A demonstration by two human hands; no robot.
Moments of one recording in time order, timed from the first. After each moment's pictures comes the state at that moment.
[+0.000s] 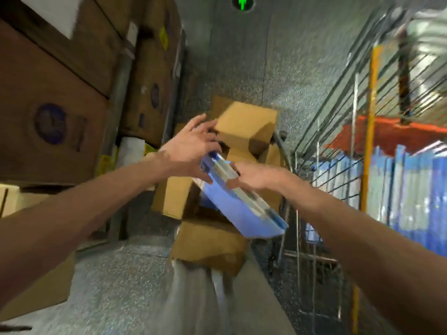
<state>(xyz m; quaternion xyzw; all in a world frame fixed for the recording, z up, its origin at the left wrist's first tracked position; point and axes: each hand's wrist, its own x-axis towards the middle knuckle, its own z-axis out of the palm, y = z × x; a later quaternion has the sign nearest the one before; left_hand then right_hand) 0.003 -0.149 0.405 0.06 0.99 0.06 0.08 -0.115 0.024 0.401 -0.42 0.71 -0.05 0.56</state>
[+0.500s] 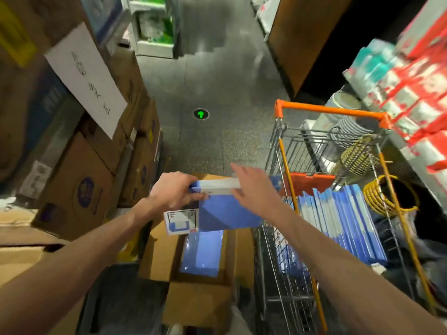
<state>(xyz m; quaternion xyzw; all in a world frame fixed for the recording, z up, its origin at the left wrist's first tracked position) 0.081 -0.134 0.589 -0.10 0.98 0.16 0.01 -0.041 0.066 0.619 -0.45 0.89 -0.03 0.07</state>
